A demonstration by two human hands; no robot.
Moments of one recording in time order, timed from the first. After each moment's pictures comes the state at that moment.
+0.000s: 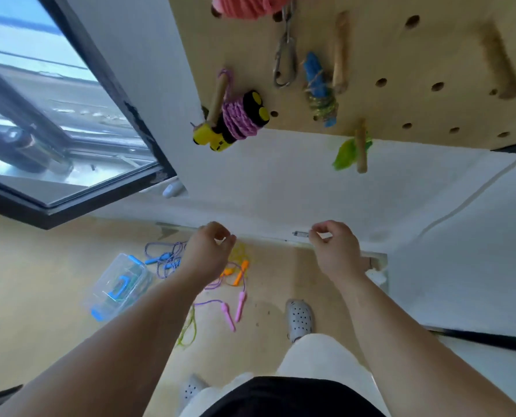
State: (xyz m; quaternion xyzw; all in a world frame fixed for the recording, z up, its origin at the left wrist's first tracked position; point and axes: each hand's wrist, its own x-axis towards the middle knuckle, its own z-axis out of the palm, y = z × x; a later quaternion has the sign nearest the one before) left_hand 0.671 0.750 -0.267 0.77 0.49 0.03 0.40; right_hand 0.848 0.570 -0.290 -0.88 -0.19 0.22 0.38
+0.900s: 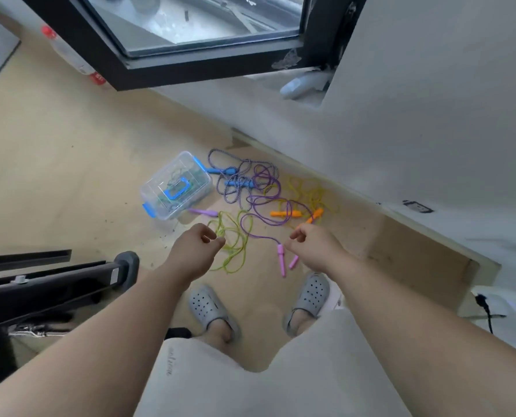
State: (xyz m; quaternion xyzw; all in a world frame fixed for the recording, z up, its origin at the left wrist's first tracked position) left_hand 0.394 0.881 -0.494 0.57 0.67 -0.08 0.46; right_hand 0.633 0.785 -0.507 -0.77 -0.31 0.54 0.09
